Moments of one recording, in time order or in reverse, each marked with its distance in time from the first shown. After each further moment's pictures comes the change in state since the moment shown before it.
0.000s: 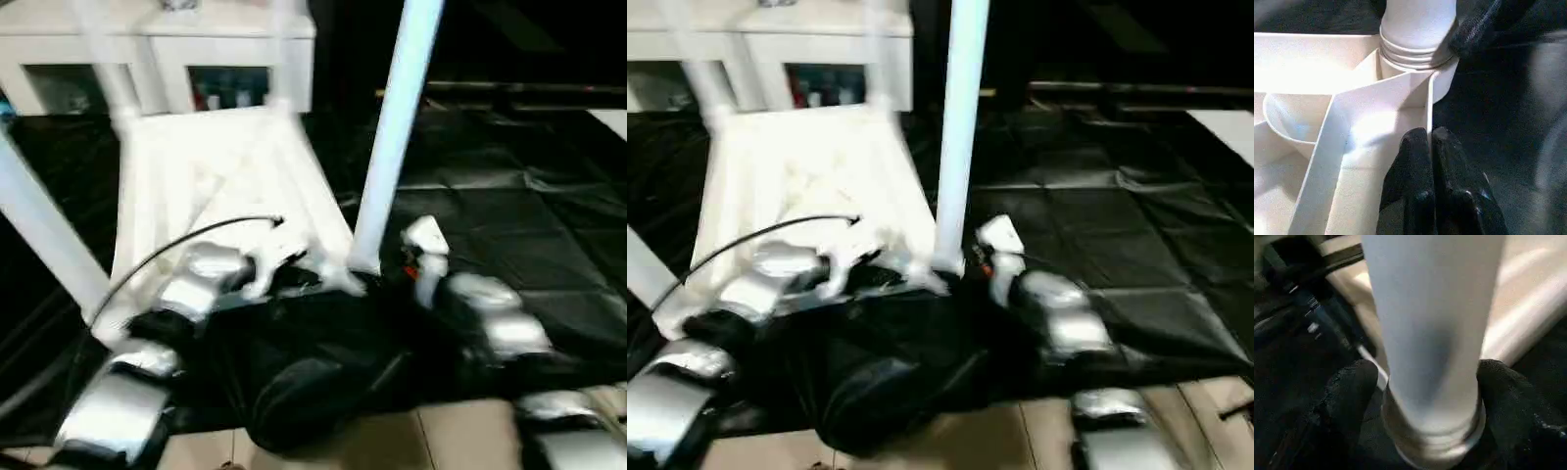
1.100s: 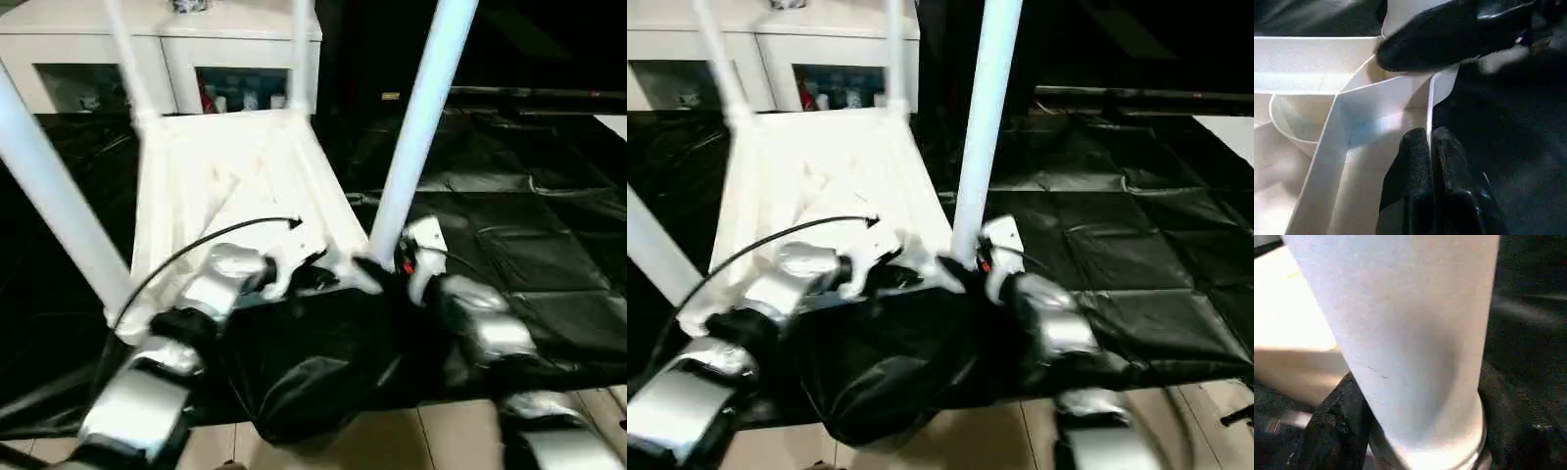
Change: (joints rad) left arm -0.073 -0.158 0.023 0.096 0.054 0.101 0.343; right arm -0.058 0.211 -0.163 0.133 0.001 0.023 -0.611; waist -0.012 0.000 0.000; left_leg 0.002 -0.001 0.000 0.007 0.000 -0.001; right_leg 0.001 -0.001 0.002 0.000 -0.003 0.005
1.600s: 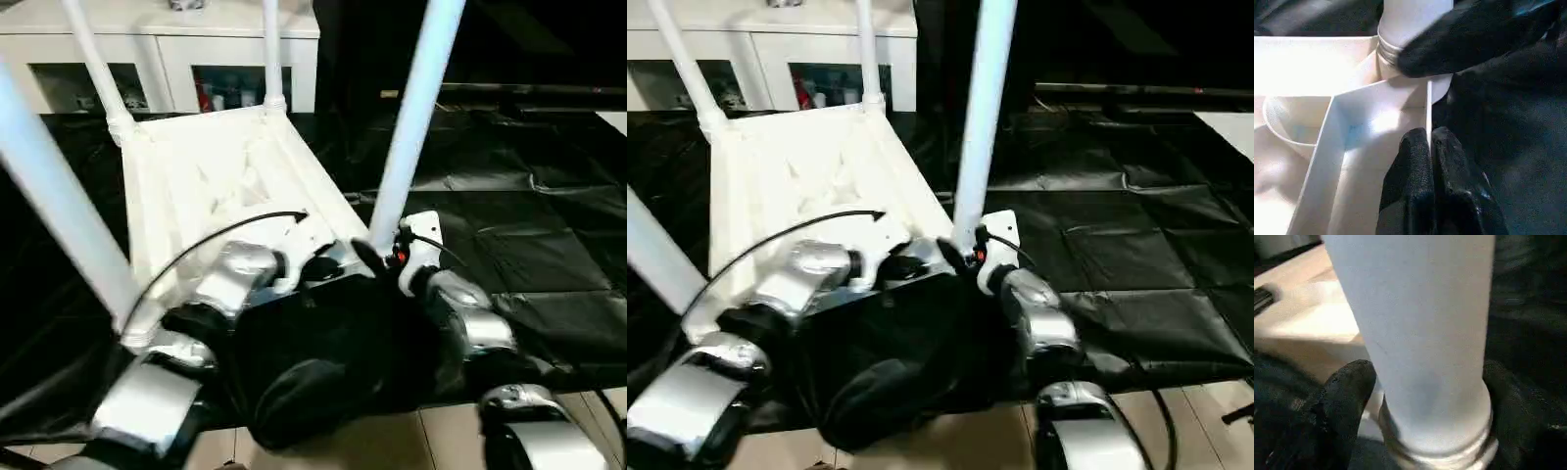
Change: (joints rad) left arm 0.033 0.081 0.007 -0.046 -0.016 -0.036 -0.164; right arm 0.033 -0.061 0.039 -0.047 0.023 0.002 0.285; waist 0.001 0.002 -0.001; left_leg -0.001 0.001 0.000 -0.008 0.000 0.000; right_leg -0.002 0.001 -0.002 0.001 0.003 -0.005
